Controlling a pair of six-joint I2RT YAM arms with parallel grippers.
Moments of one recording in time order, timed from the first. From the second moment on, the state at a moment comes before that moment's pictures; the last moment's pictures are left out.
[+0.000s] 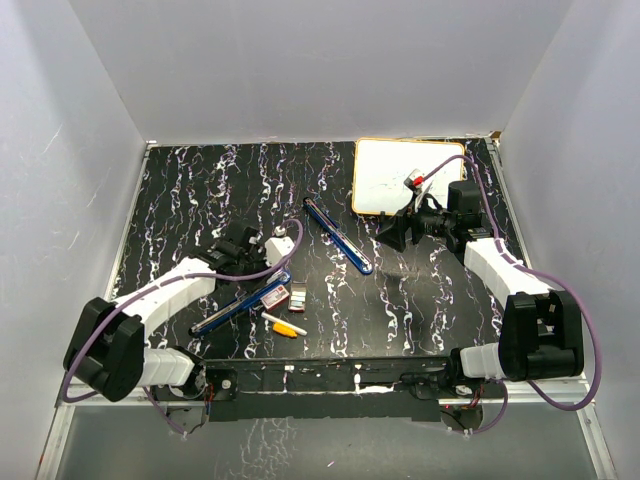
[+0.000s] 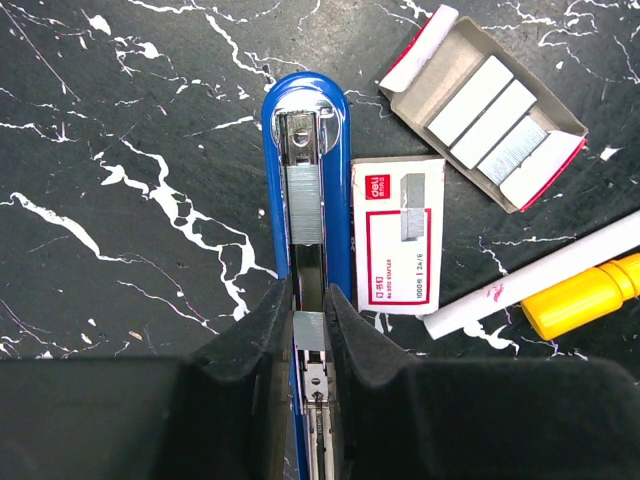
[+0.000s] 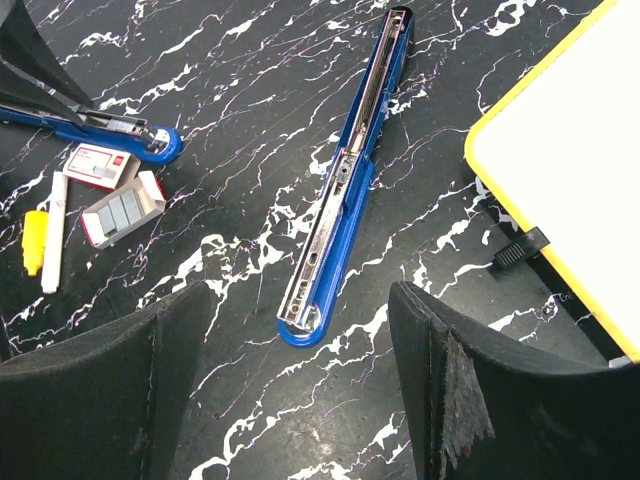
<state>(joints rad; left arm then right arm) -0.51 1.30 0.74 -0.49 0.20 0.46 0.06 1.35 0.80 -0.01 -0.91 -0.23</state>
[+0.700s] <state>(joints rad) -0.51 1.25 0.69 -0.47 0.23 0.52 0.06 1.35 0.80 -0.01 -0.91 -0.23</state>
